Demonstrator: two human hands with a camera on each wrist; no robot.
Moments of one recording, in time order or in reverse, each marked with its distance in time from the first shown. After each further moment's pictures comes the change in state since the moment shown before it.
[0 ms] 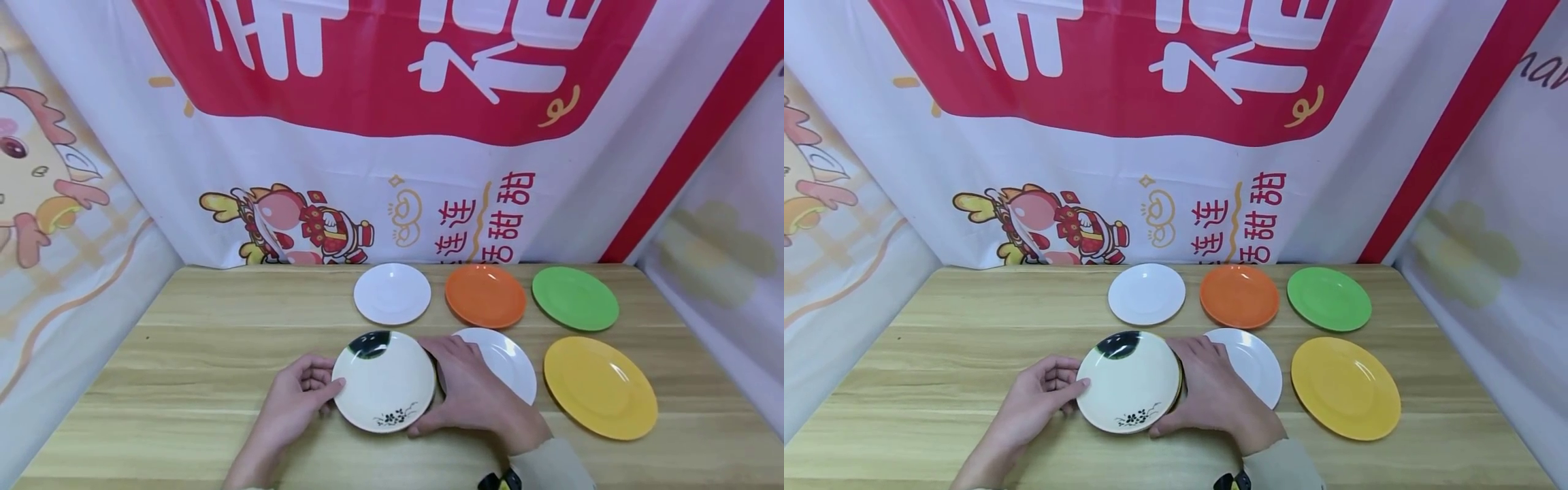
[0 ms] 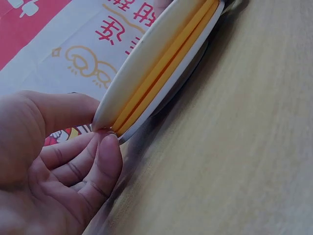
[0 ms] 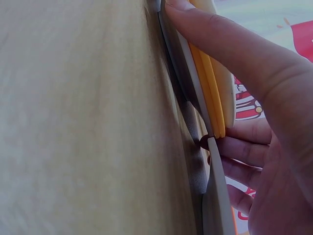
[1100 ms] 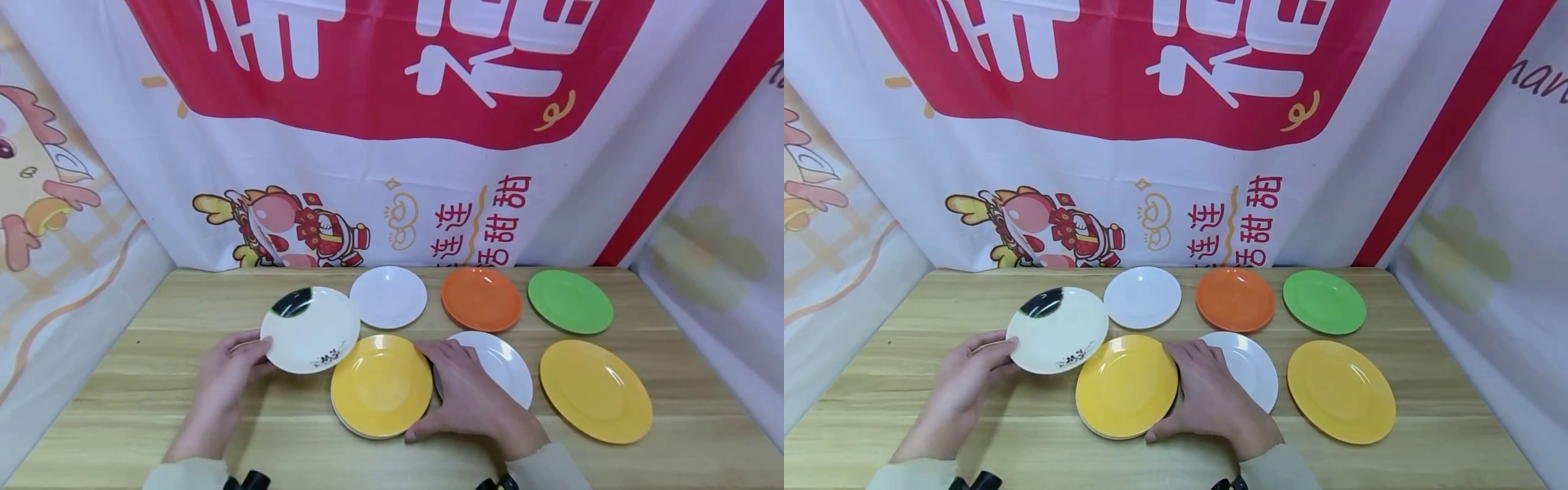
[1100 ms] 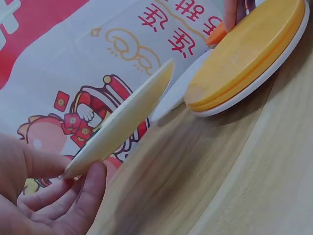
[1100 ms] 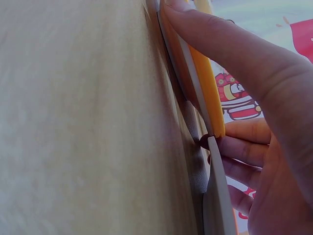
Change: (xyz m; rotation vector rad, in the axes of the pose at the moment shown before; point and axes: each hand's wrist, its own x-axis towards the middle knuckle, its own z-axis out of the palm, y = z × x) left_hand 0.034 0.021 -0.072 -0.200 0.153 -0.135; right_hand 0.001 0.003 0.000 -0.005 -0.038 0.015
